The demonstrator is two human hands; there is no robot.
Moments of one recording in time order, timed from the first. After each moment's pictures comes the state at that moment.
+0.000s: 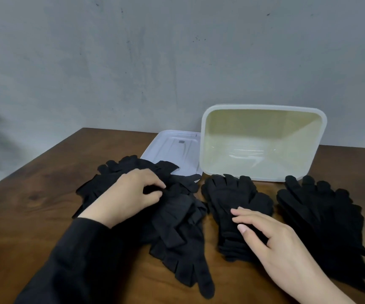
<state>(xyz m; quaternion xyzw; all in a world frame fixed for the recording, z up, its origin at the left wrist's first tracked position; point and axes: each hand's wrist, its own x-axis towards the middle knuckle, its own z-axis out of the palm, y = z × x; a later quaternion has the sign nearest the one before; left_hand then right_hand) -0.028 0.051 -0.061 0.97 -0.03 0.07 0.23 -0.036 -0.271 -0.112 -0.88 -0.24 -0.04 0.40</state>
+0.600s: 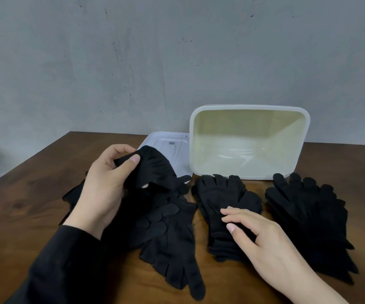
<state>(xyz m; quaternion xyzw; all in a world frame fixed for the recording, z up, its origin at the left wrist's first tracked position) -0.039 0.020 -0.031 0.64 0.06 0.22 0.74 -0.039 -0.270 -0.105 -0.89 -0.24 -0.04 0.39</state>
